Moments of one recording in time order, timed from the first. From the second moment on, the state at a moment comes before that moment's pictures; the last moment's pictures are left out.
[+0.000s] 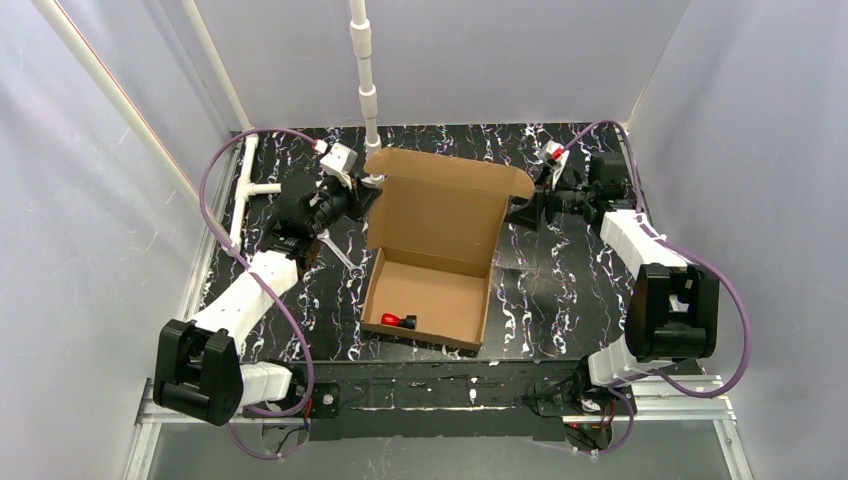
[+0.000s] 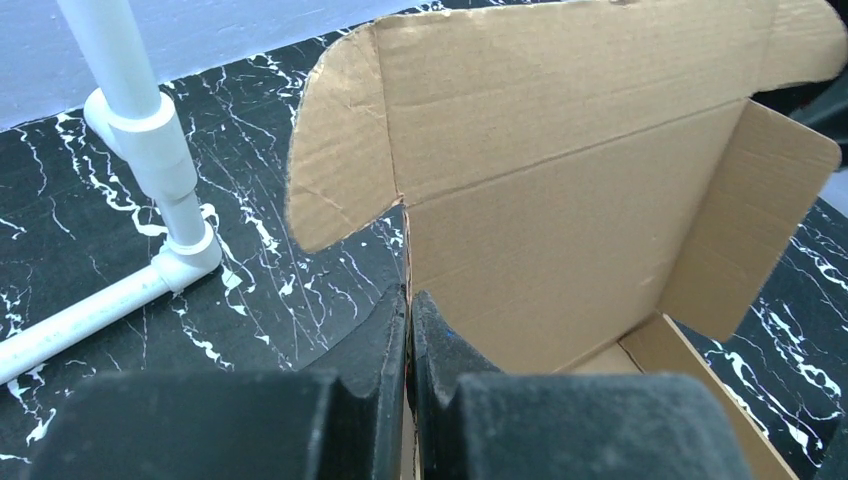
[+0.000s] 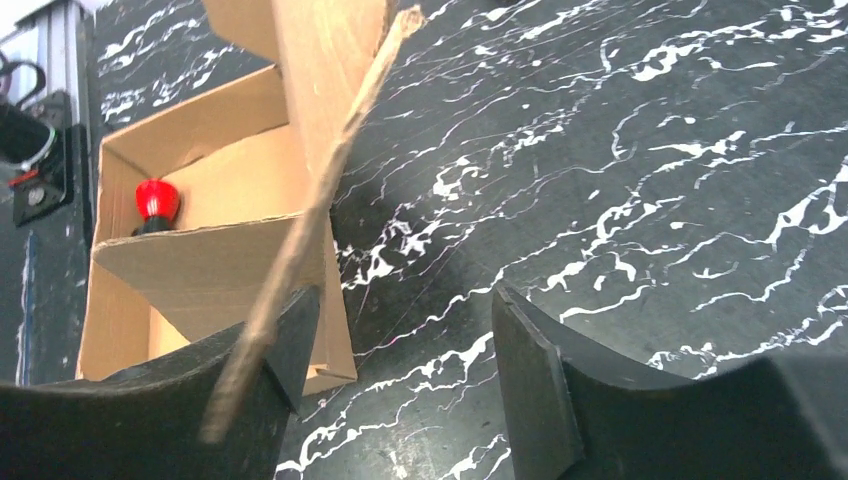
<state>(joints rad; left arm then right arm) -0.30 1.25 0.83 0.28 0.43 -0.11 0.01 1.52 1.01 -0.06 -1.15 -0.28</state>
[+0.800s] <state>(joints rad) -0.31 1.24 0.82 0.28 0.40 -0.11 0.03 1.46 1.02 -0.22 -1.25 -0.44</state>
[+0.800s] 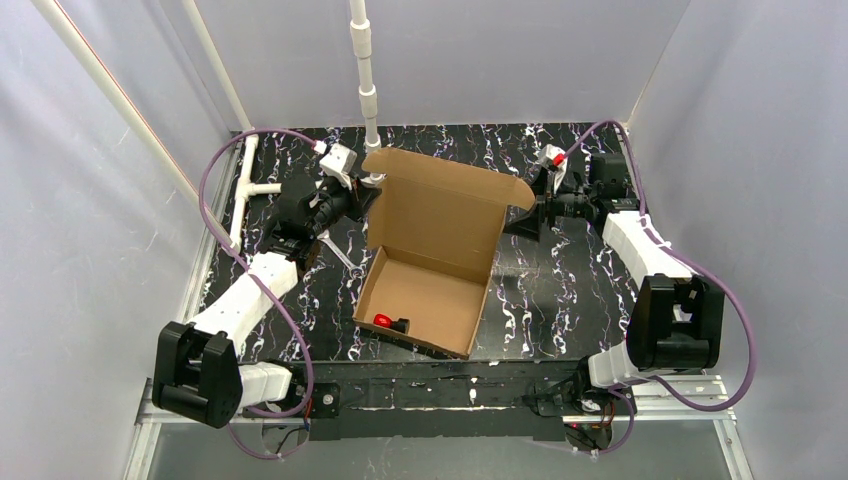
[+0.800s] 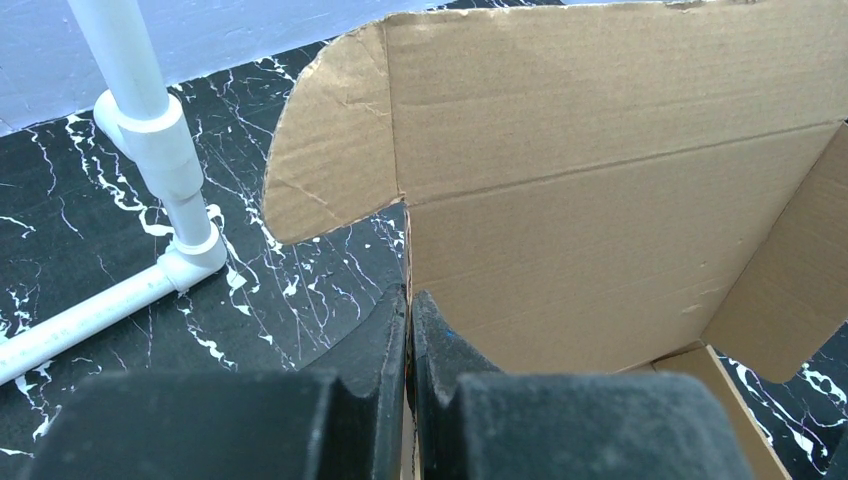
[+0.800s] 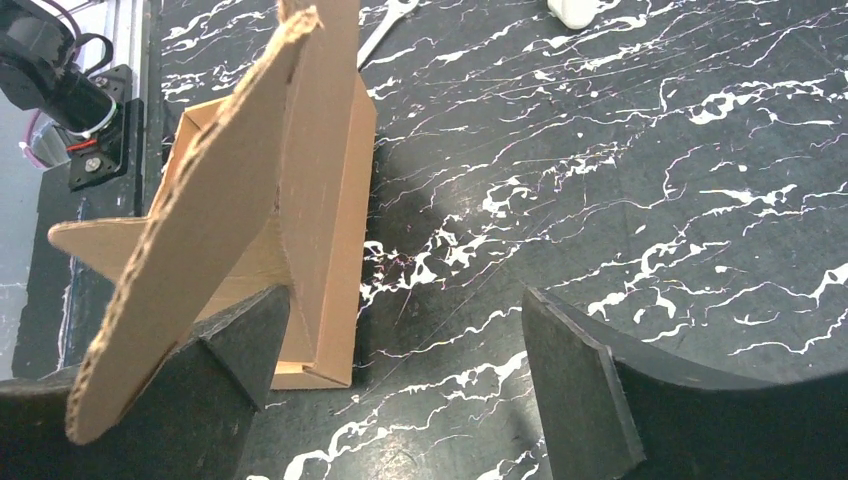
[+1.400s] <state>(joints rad) -0.32 1.21 0.79 0.28 0.46 -0.02 -0.10 1.46 1.31 -1.05 -1.25 -1.15</state>
